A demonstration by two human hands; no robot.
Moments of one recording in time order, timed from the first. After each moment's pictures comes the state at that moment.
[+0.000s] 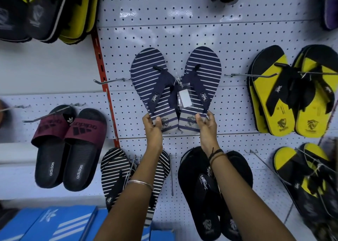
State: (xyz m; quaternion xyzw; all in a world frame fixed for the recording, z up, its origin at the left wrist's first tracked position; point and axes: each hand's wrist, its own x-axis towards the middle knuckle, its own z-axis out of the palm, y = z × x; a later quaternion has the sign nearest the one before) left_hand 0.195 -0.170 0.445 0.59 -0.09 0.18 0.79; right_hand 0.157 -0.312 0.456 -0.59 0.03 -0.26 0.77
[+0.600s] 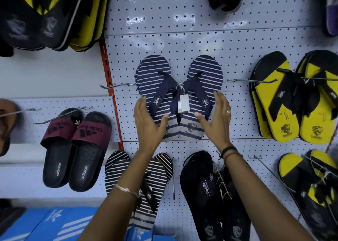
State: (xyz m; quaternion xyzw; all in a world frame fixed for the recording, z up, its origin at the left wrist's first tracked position) left_hand 0.165 -0.144 0.480 0.76 -0.16 0.44 0.45; right_hand 0.149 -0.339 0.486 -0.81 -0.03 -0.48 0.34
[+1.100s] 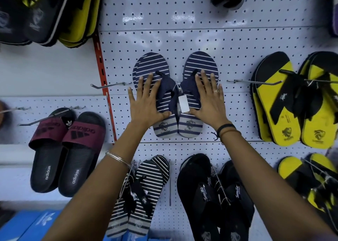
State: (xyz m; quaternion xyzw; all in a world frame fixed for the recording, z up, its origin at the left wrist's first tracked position) left_hand 0.219 -0.138 0.535 0.90 -0.16 0.40 0.10; right_hand 0.195 -0.351 0.533 -0.90 -0.07 -0.43 0.06
